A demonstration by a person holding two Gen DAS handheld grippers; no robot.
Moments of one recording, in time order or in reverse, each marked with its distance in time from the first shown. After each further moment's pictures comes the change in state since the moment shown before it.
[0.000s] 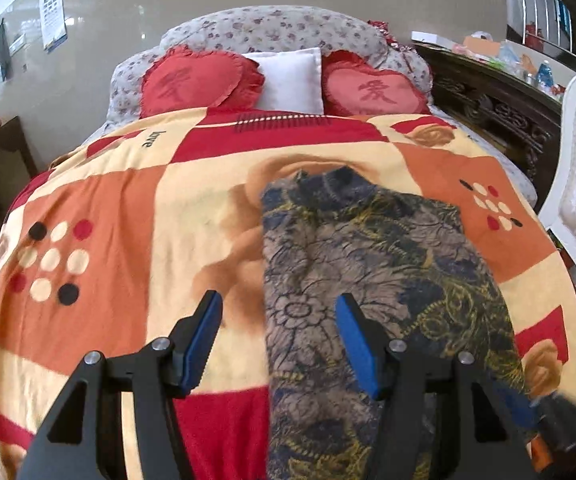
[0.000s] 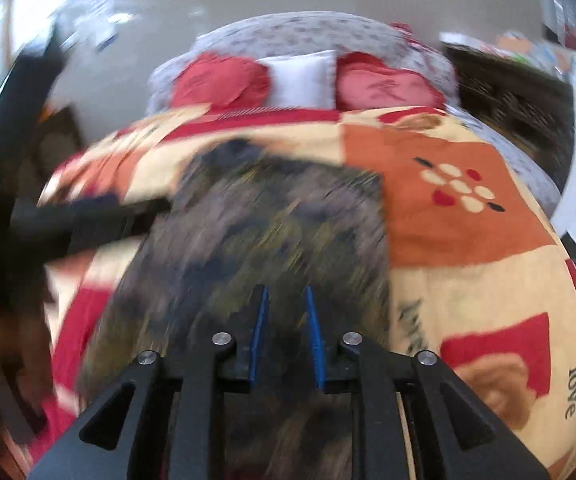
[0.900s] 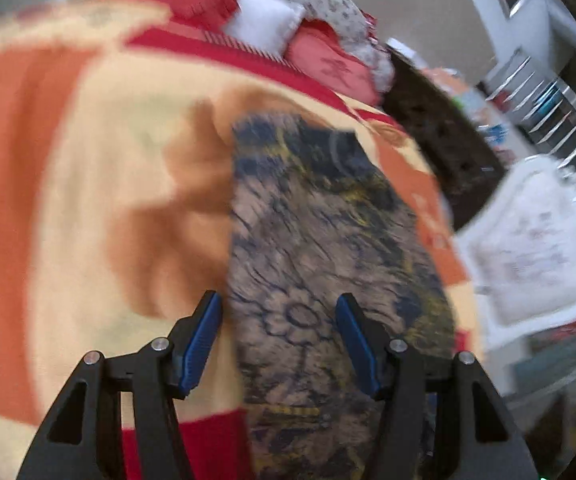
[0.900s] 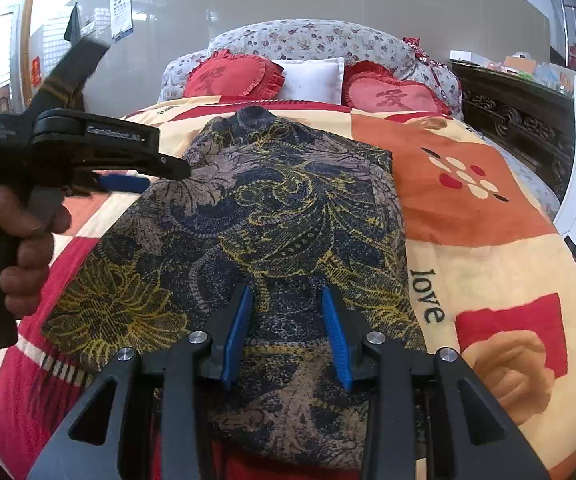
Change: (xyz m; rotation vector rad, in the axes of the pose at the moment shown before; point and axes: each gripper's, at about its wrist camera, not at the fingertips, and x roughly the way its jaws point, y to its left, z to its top) left arm 0.087 0.063 -0.010 -0.268 0.225 -0.584; right arm 0.008 0.001 -0.023 0.001 -0.079 -0.020
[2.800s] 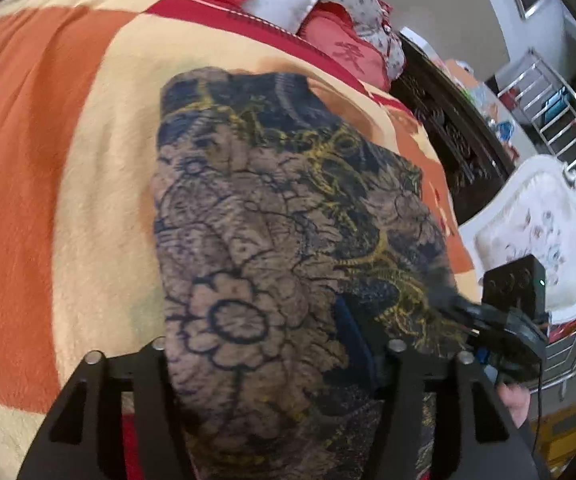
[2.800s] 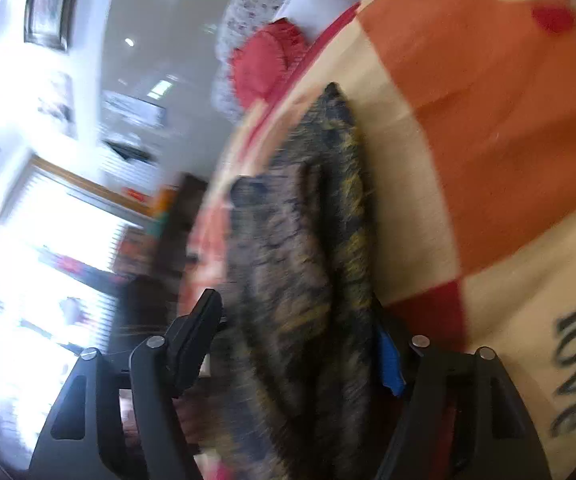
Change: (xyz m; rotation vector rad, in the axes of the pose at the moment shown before) left arm -0.007 0.016 -0.007 -0.010 0.039 0.086; right arm 0.120 -0.085 0.050 0.641 0.272 0.713
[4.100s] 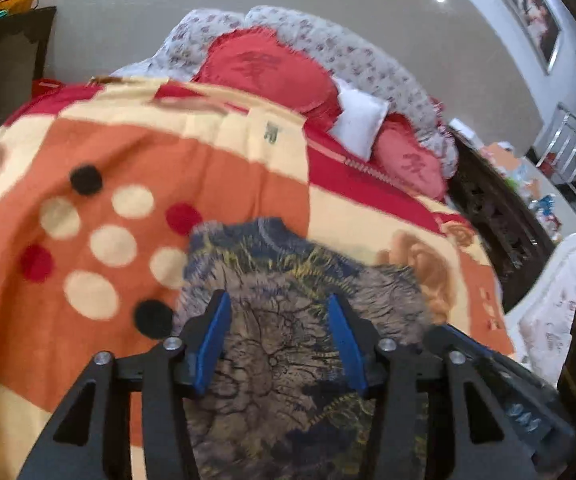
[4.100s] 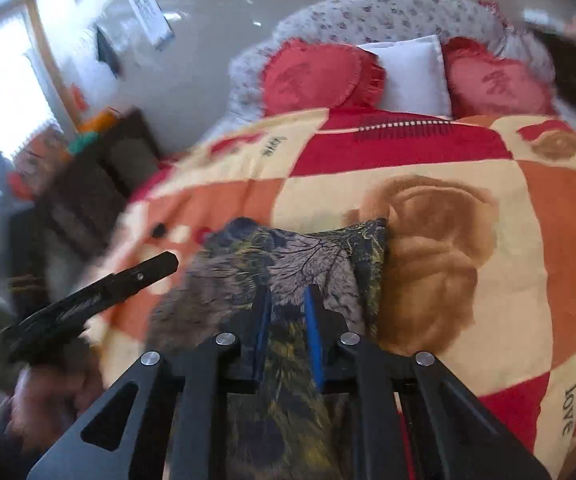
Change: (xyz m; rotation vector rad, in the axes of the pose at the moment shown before) left arm -0.113 0.087 0.020 -0.083 -0.343 0.219; right arm 0.126 0.225 -0.040 -0.487 -0.101 -0.509
